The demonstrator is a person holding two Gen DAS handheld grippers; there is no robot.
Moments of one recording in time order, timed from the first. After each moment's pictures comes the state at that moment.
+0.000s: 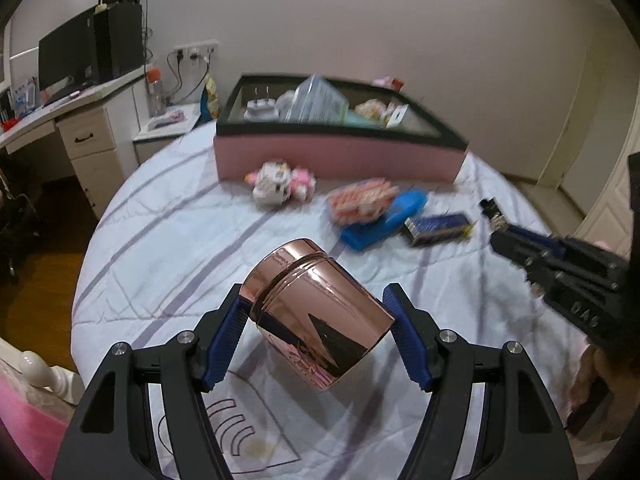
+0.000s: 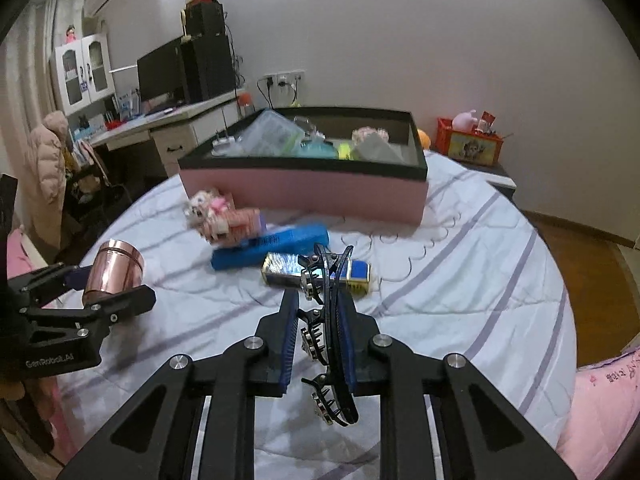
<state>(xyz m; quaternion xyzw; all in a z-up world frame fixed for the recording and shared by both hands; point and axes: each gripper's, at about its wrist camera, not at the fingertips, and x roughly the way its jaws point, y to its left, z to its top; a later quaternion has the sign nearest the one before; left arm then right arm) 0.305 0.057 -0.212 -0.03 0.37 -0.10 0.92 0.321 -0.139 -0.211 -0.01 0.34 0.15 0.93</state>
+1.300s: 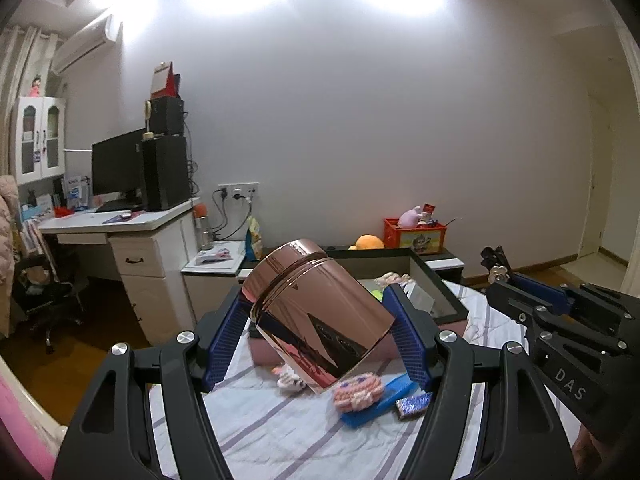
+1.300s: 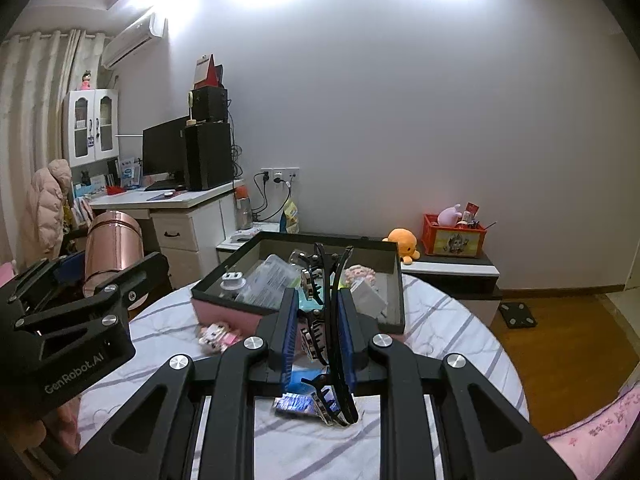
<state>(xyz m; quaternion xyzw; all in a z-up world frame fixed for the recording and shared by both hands) 0.305 0.028 -0.108 0.01 0.14 -0.02 0.99 0.320 -0.129 -0.126 -0.01 0.18 0.13 0.98</state>
